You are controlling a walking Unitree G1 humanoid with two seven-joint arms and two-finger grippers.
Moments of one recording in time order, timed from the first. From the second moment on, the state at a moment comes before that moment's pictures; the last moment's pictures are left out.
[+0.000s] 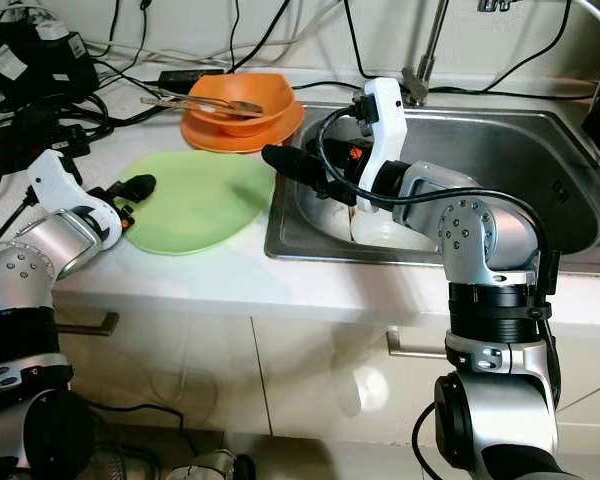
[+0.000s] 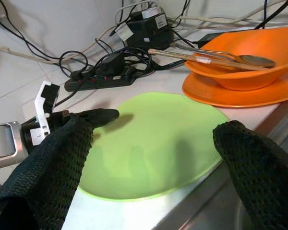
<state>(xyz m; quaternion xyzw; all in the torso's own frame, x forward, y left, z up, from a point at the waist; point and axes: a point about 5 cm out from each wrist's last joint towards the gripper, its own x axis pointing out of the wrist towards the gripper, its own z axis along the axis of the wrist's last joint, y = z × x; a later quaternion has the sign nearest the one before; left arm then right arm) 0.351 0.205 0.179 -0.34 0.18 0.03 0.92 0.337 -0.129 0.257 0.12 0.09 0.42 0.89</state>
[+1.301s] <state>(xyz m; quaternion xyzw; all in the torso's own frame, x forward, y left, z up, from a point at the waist) 0.346 0.182 0.172 -0.43 0.21 -0.04 0.88 0.340 -0.134 0.237 0.13 0.14 0.42 0.89</state>
